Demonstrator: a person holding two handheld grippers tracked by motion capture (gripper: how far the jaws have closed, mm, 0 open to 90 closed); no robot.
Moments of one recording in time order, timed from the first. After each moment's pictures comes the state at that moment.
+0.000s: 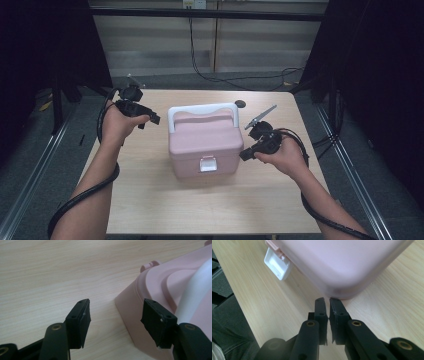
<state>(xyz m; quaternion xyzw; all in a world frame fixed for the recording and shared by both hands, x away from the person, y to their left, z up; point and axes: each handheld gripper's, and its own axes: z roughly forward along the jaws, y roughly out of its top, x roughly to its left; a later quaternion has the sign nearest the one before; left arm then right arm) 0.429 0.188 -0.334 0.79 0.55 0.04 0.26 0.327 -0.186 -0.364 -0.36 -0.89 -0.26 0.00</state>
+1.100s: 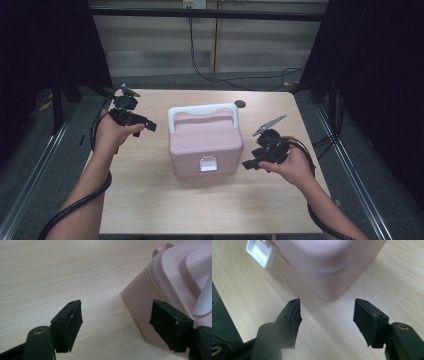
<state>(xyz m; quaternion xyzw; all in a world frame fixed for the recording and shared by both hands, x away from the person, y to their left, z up) 0.418 0.205 -0.353 0.80 0.53 0.05 0.26 0.313 -0.206 -0.385 -0.39 -0.88 -0.27 -0.03</state>
